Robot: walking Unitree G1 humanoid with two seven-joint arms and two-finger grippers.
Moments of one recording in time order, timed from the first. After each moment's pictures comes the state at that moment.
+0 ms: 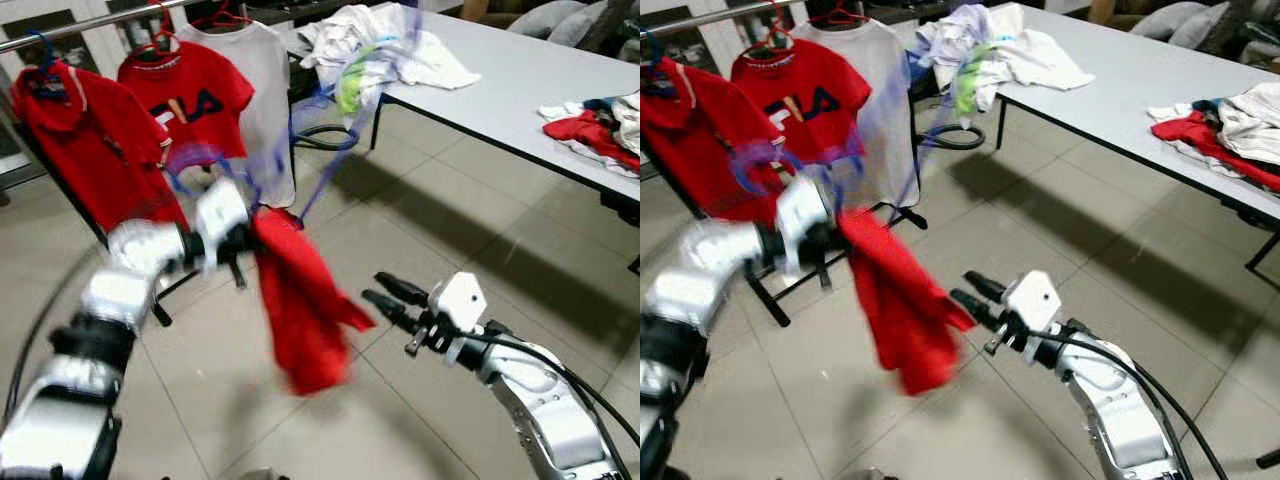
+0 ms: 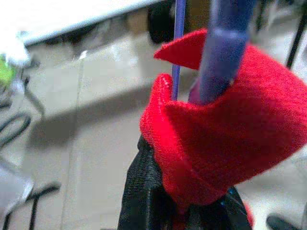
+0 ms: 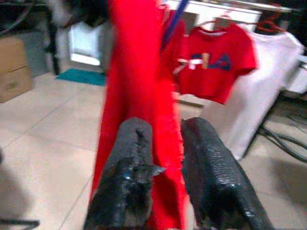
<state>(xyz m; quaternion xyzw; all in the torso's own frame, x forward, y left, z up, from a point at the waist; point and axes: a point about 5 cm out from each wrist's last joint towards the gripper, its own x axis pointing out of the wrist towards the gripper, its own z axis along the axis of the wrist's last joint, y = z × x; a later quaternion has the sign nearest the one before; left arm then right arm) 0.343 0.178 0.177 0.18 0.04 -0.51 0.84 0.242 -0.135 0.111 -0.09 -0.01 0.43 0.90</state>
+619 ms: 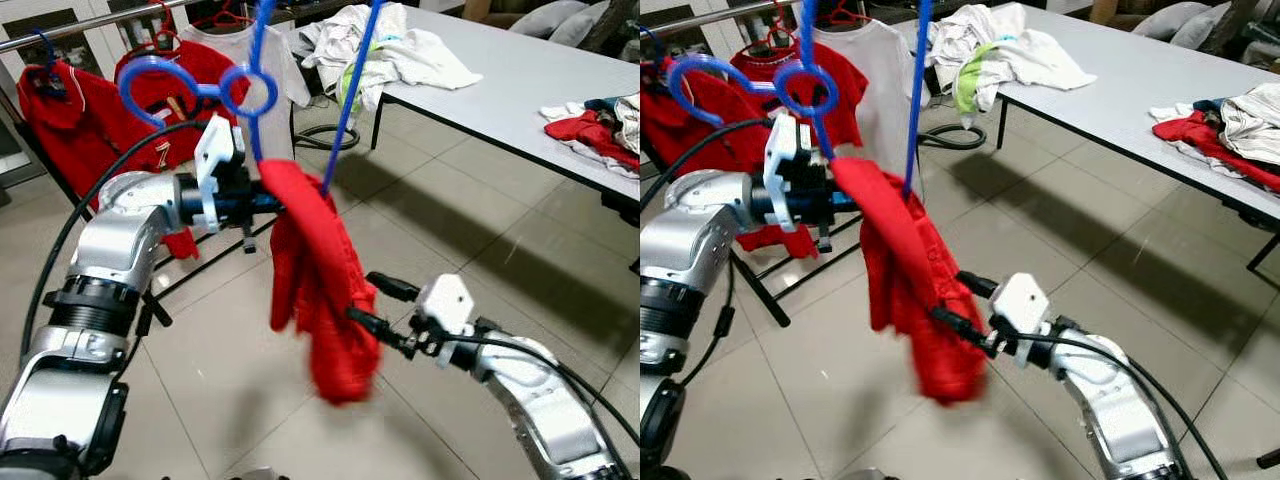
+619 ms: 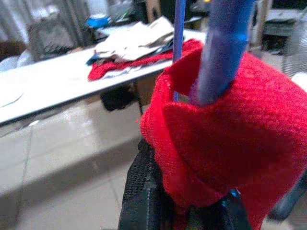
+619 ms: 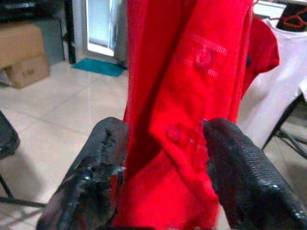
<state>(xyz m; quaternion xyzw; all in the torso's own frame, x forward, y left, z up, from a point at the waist) 0.339 0.153 0.232 0.09 -0.04 -0.61 0.78 0.243 -0.128 0.110 -0.11 0.01 0.45 0.89</state>
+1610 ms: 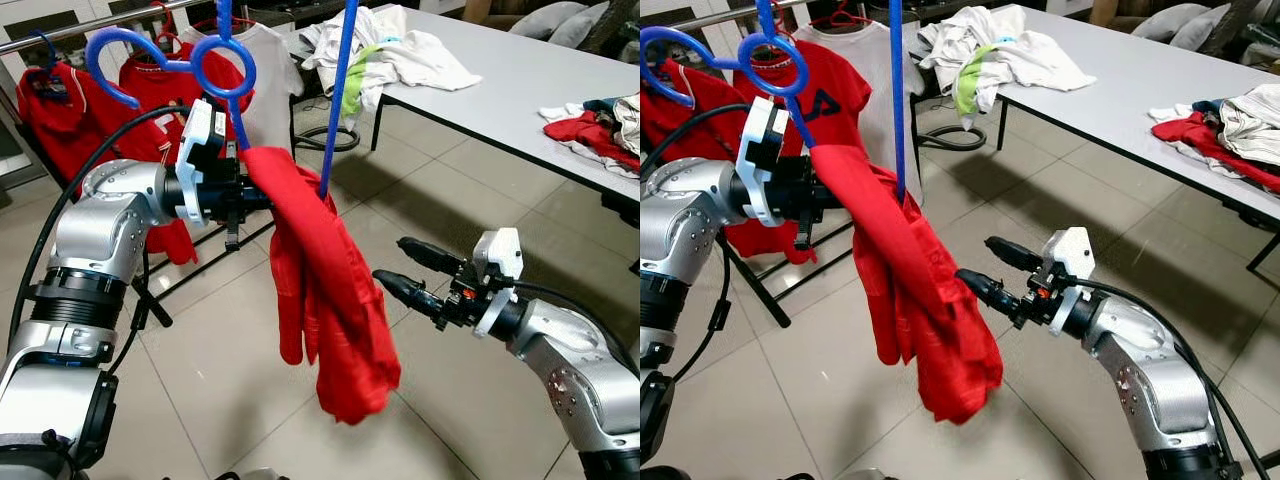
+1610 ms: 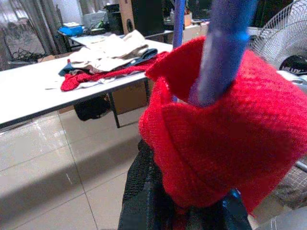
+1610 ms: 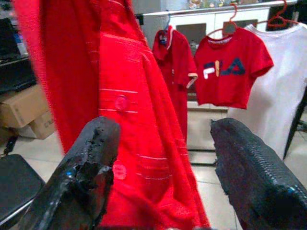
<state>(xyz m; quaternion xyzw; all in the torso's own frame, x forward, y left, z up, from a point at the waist) 0.333 0.162 0.244 0.06 -0.03 -0.65 0.75 0.260 -0.164 0.148 0.03 0.02 0.44 0.90</state>
